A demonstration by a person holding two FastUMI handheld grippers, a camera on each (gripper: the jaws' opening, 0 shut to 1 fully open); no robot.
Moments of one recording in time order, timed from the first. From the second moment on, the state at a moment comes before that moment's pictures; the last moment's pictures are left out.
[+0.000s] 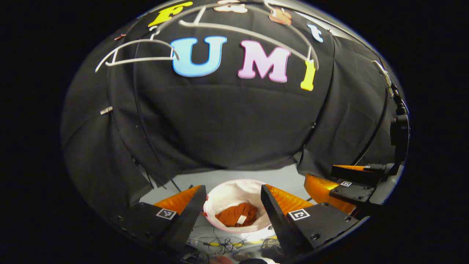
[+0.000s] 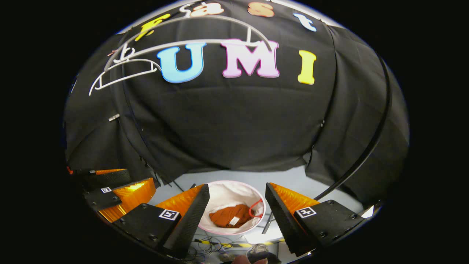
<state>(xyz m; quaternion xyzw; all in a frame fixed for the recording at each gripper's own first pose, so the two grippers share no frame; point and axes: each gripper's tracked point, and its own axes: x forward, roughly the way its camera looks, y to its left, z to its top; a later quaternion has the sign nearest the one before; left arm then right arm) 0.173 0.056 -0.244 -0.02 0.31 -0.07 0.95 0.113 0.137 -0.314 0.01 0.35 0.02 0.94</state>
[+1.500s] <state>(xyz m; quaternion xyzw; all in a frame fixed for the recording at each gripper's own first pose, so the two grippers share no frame) 0.036 0.037 0.059 0.01 -0.01 0.00 1.00 0.038 0.096 0.005 0.02 0.04 0.10 0.99</state>
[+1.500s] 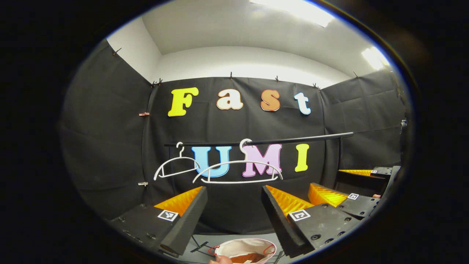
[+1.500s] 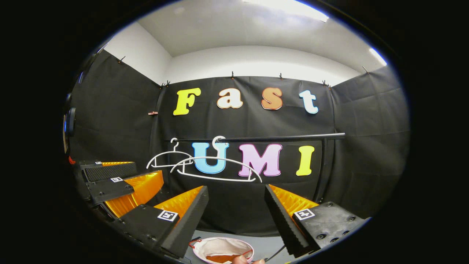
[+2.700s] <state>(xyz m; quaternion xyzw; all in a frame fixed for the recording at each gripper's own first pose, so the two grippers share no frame) 0.043 0.036 0.048 0.02 0.02 0.01 1.00 0.043 0.089 -0.008 0.02 0.06 0.09 0.99</state>
